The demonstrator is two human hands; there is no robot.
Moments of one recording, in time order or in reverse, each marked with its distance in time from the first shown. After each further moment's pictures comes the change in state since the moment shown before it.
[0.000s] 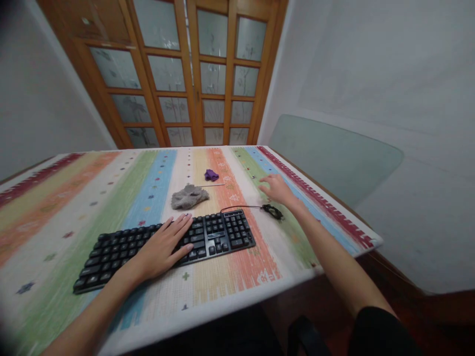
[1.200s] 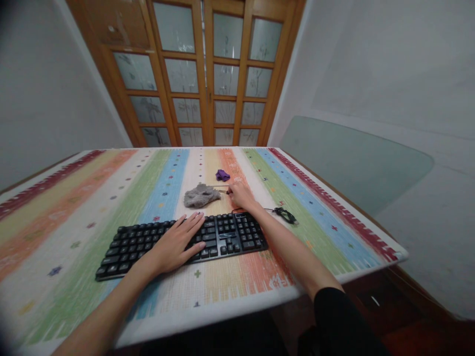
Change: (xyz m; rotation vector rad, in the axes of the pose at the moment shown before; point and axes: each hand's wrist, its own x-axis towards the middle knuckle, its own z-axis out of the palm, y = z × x) left_hand 0.000 0.004 -0.005 -0.029 -0.008 -0.031; right_hand 0.056 -0.142 0.068 0.106 -0.113 -0.139
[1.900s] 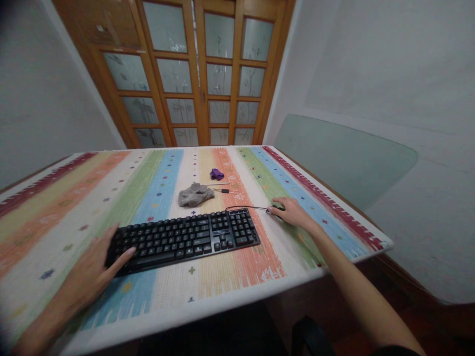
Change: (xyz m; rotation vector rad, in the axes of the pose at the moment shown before) left_hand -0.121 -0.055 -0.015 -0.054 0.311 -0.592; right_hand -0.152 0.127 -0.042 0.146 0.047 0.195
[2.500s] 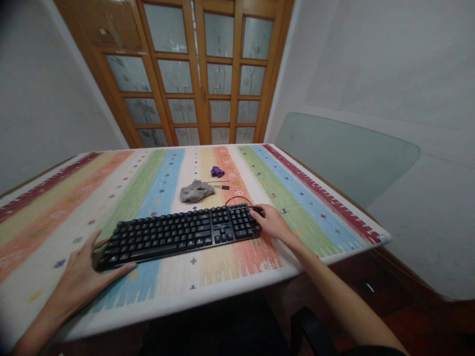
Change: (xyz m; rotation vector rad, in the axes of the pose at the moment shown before) left_hand -0.024 -0.004 -0.017 -0.030 0.011 -0.247; right_hand -0.031 -0.081 0.028 0.329 0.021 0.090
